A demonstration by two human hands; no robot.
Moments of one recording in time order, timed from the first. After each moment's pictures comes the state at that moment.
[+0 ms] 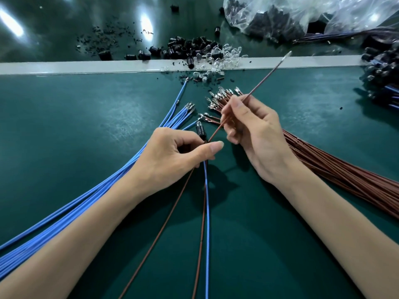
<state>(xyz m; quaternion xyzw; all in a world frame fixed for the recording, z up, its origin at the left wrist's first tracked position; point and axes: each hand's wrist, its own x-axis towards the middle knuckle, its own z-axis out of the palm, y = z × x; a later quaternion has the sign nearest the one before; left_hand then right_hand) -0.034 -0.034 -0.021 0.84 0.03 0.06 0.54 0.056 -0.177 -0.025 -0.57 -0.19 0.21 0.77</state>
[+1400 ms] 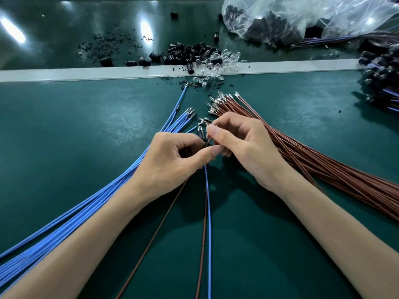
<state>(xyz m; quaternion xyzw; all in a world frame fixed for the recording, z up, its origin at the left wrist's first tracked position) -0.031 -0.036 -0.024 0.85 0.01 0.11 0.51 0.048 -0.175 -0.028 -0.69 -0.29 0.17 0.64</state>
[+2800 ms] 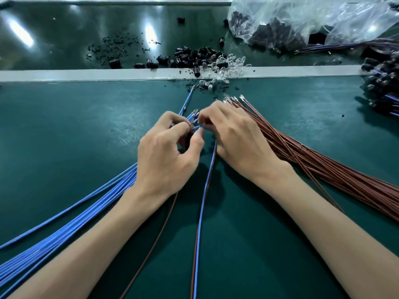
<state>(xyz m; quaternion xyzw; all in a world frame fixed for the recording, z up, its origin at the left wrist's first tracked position) -0.030 -0.033 -0.033 0.89 0.10 0.32 0.32 0.055 -0.149 -0.023 -0.84 -0.47 -0.15 0.22</state>
